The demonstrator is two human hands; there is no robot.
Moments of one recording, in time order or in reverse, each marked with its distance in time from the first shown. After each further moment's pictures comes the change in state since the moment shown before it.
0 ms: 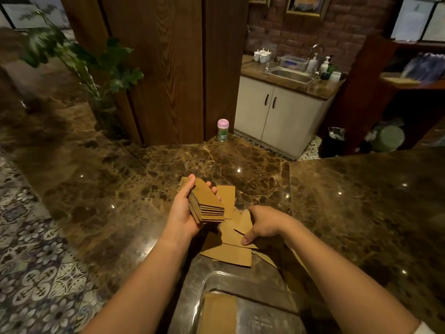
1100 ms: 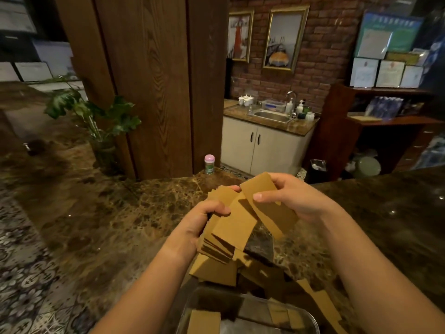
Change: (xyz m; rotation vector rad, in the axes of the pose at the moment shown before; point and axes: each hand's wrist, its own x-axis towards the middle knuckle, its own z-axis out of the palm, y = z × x) left_hand -0.087 -0.008 0.083 0.535 -0.588 -0.016; right_hand -0.172 -0.028 -0.109 0.676 0.293 -0.374
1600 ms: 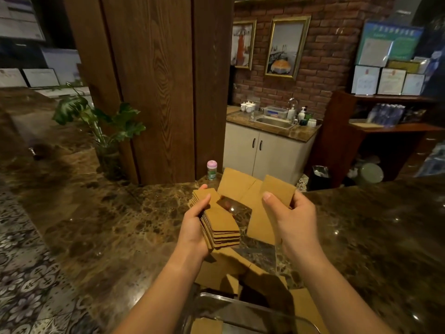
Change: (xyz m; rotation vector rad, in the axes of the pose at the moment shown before) left_hand 0.009 -0.013 -0.006 -0.471 0.306 0.283; right_hand -0.015 0.026 0.060 0.237 0.723 -0.247
